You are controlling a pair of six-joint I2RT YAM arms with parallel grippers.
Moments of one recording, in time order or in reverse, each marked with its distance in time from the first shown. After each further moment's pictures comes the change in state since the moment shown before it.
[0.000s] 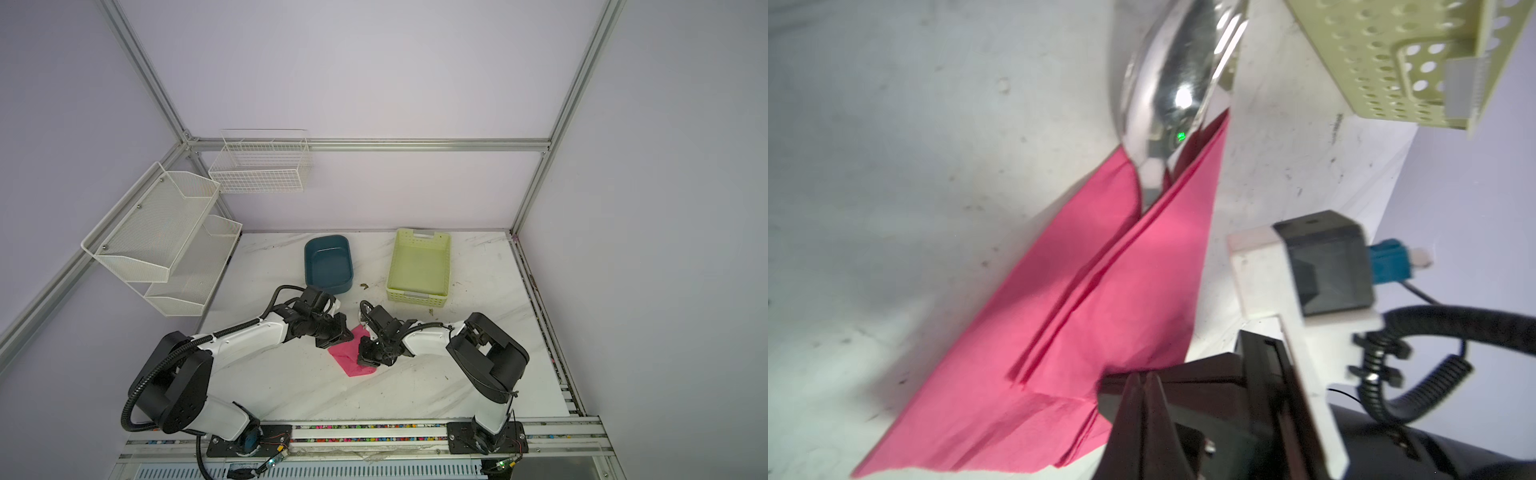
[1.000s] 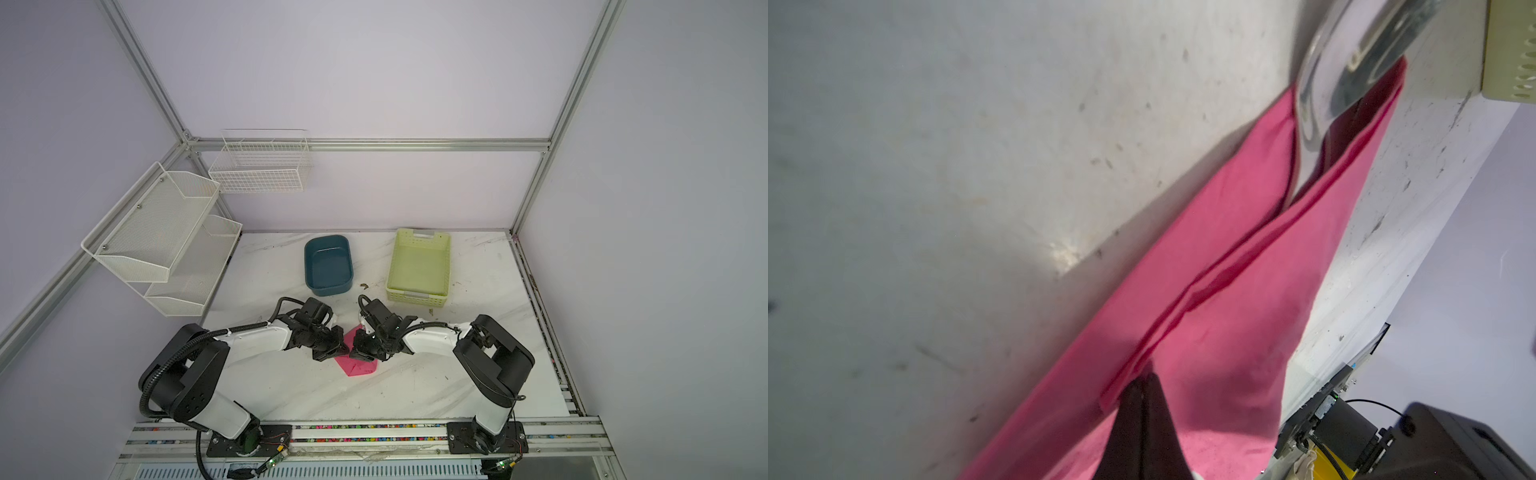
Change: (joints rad) left arm 0.026 0.058 -0.147 0.085 0.007 0.000; right arm 0.001 -0.031 0.050 0.008 -0.043 0.068
